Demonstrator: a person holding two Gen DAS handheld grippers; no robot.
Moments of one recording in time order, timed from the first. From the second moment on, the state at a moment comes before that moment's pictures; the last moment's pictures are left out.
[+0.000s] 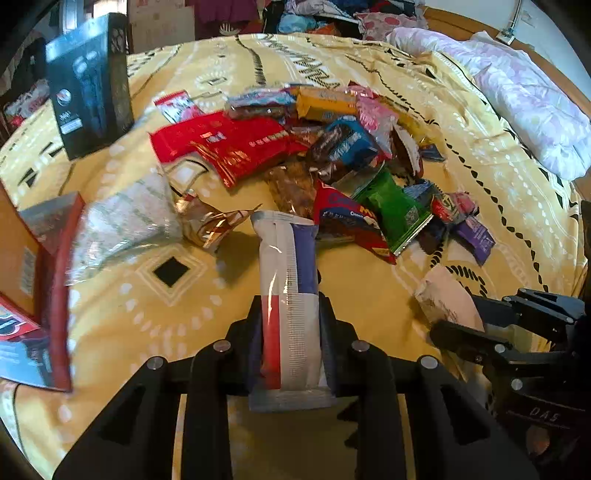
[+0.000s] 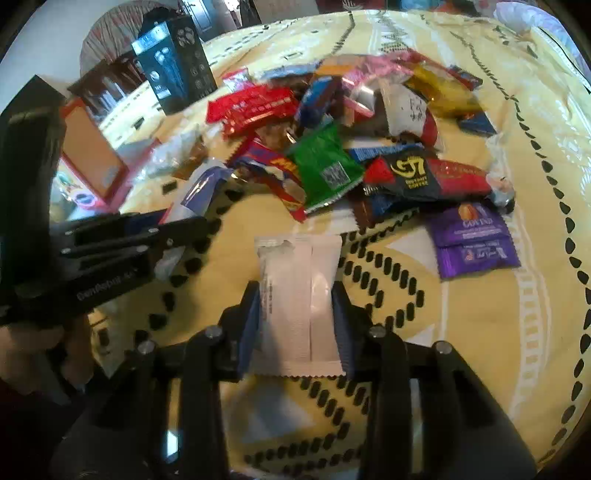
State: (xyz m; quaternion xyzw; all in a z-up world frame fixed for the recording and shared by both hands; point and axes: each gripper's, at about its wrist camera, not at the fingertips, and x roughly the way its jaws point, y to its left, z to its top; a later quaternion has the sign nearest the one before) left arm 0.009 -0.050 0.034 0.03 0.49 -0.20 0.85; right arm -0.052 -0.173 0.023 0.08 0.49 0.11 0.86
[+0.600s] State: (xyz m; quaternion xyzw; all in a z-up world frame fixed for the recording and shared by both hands) left arm -0.023 0.008 0.132 0.01 0.43 -0.17 0.89; right arm -0.060 -0.153 0.096 0.08 0.43 0.12 0.89
